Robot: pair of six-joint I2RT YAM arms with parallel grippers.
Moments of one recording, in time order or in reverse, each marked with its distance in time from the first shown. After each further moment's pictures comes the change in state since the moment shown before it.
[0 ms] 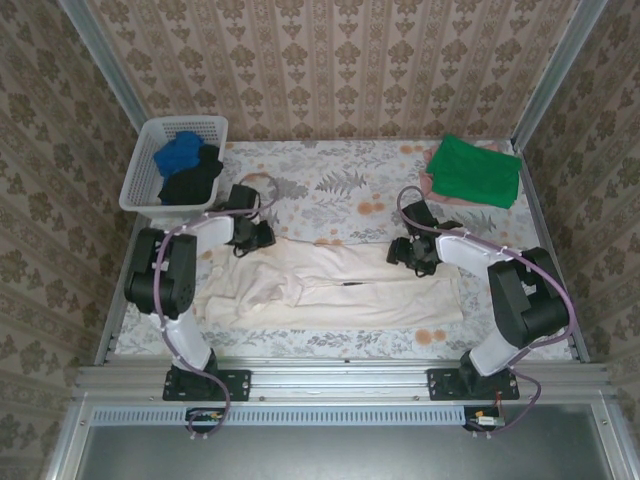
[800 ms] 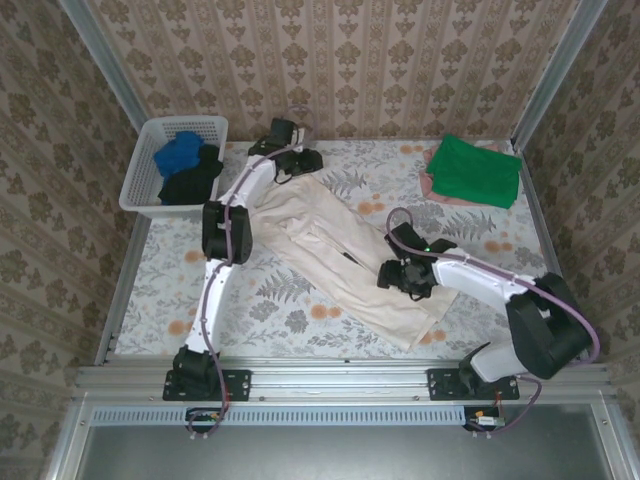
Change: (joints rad) left arm -0.045 0.787 1.358 -0.258 0.203 0.047; right arm 0.187 -0.203 -0.076 -0.146 0.029 0.111
